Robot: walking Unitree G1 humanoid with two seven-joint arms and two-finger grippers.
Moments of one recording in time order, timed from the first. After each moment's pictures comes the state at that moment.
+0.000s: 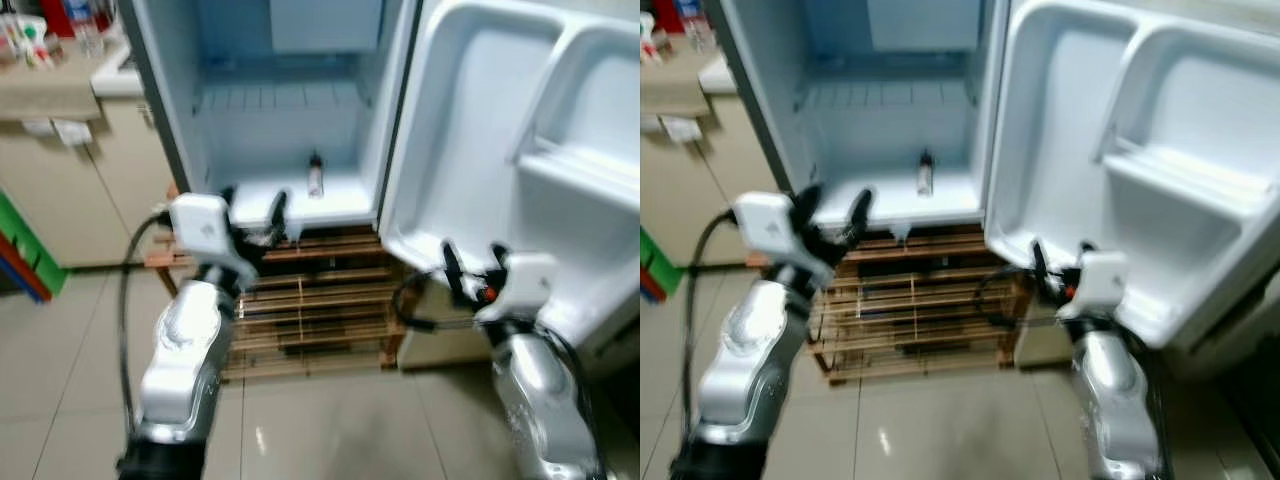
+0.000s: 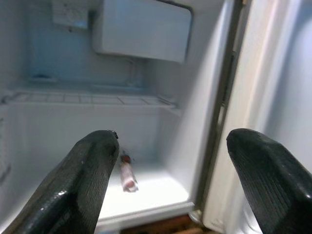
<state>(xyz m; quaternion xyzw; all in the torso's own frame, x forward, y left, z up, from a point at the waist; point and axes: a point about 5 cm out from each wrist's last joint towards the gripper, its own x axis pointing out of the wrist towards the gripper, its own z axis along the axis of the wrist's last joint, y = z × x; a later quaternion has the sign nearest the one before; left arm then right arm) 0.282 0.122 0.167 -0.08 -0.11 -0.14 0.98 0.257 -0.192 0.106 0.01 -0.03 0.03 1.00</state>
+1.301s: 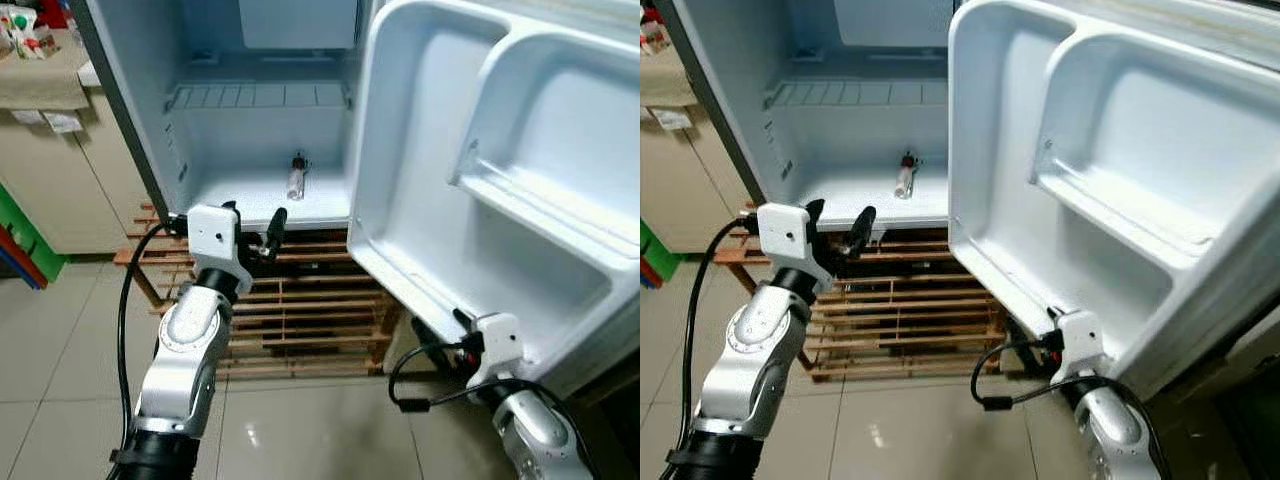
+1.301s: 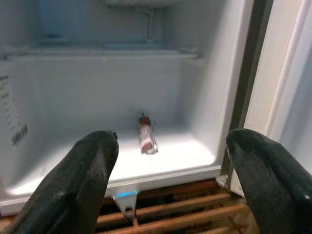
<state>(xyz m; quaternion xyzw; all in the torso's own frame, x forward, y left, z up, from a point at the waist) 0.290 0.137 0.144 -0.01 -0.06 -0.11 0.99 0.220 -0.189 0.045 0.00 0.10 0.15 0.98</state>
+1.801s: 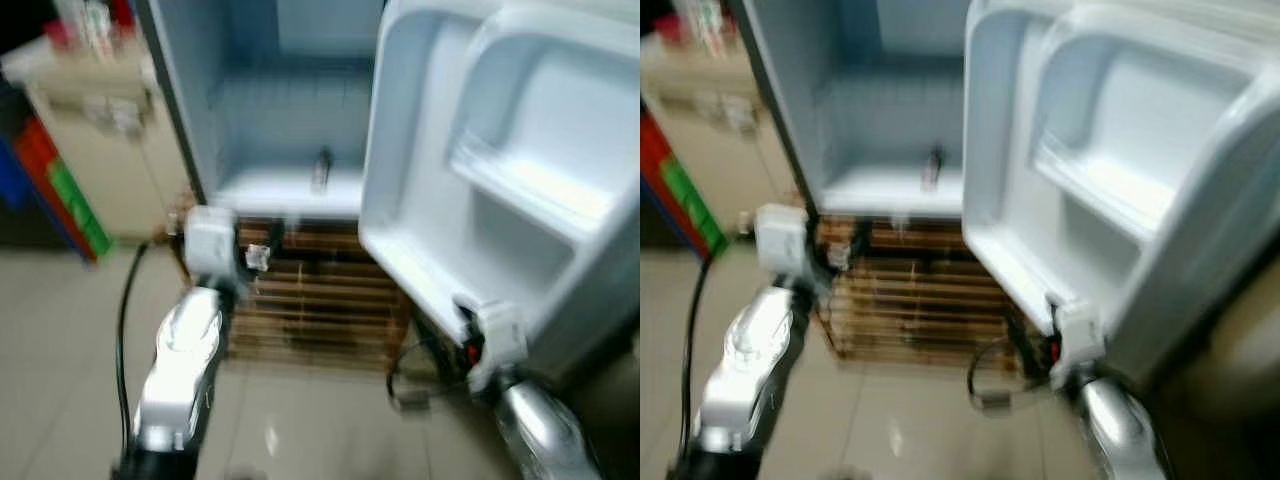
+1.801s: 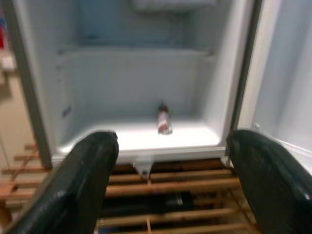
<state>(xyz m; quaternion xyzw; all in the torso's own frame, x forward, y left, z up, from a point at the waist) 0.283 0.131 0.133 -0.02 -0.05 -0.11 0.99 0.213 -0.180 0.061 0.00 0.08 0.15 0.99</state>
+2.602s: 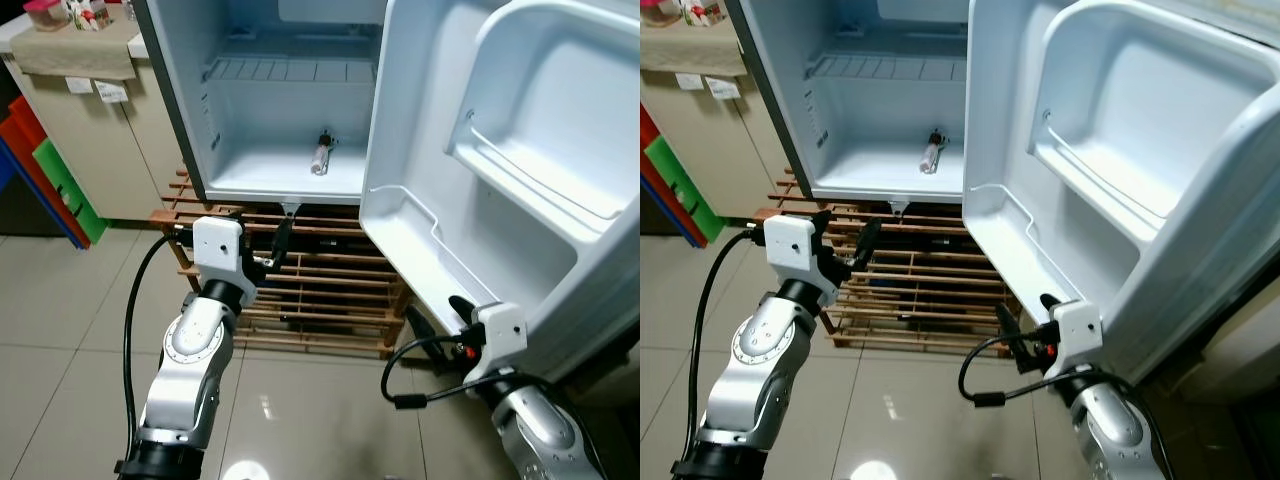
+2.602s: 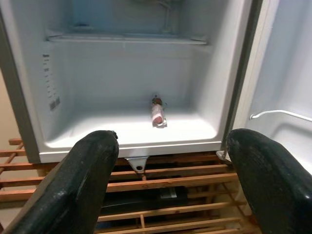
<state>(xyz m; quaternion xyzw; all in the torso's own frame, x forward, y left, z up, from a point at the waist) 0.283 0.131 0.133 -0.02 -0.05 -0.12 0.99 0.205 -0.165 0.076 0.02 0.09 0.18 0.98</state>
